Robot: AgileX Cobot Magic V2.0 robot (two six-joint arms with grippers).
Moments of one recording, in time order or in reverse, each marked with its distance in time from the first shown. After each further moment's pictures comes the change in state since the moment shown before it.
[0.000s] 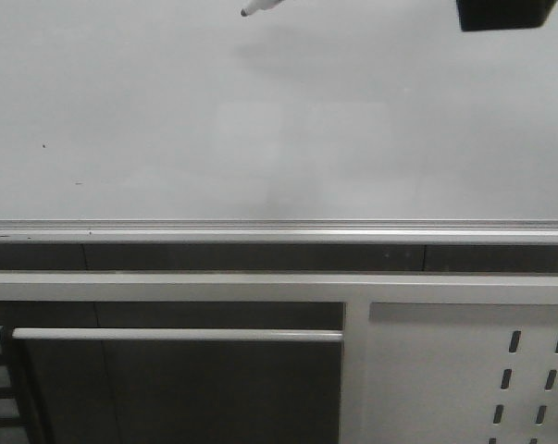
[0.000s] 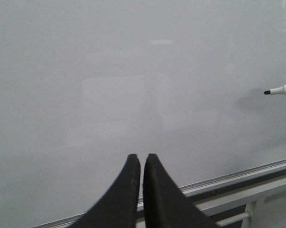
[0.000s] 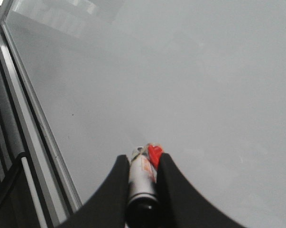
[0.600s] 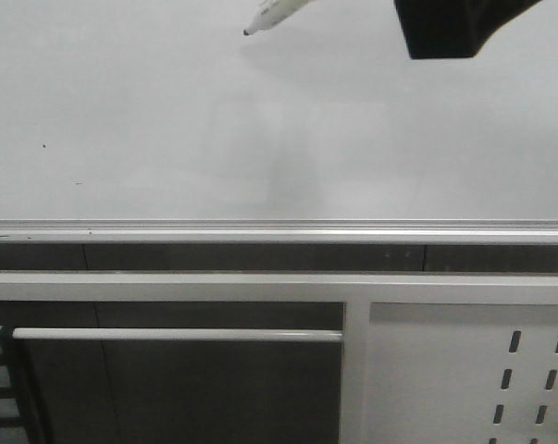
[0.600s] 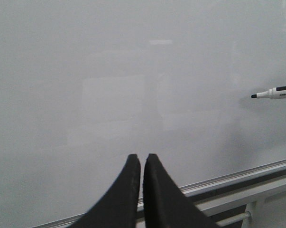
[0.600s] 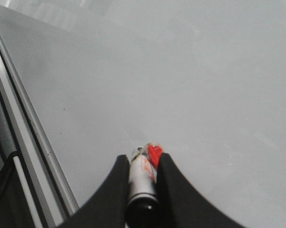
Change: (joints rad) left arm 0.000 0.000 0.000 0.000 0.000 0.000; right arm -0.014 0.071 0.000 0.093 -0.077 -0.053
